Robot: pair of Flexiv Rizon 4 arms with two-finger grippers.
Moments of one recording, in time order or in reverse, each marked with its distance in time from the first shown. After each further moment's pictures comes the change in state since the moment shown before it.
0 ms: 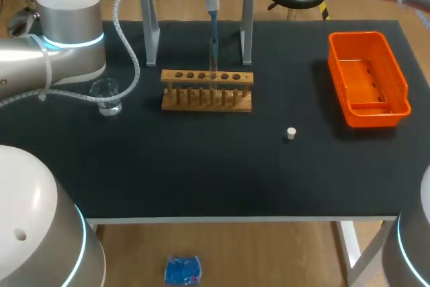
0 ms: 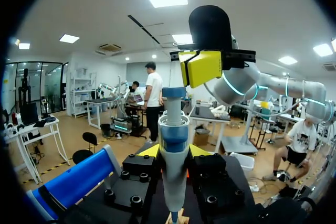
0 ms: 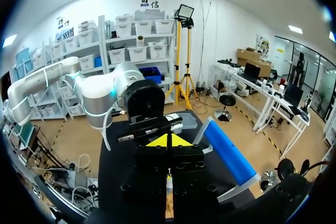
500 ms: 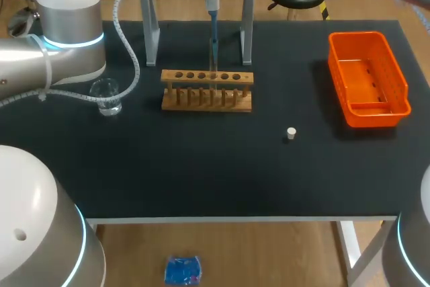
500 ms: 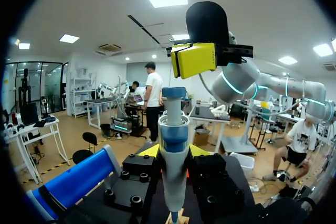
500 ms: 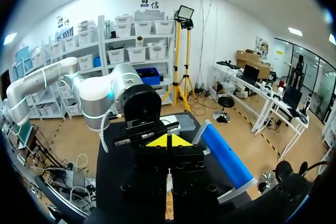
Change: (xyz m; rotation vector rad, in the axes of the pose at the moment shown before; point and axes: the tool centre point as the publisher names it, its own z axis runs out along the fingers) left arm 0.000 0.000 0.000 0.000 0.000 0.000; right arm -0.006 0.008 0.004 -0.002 -0.009 -0.010
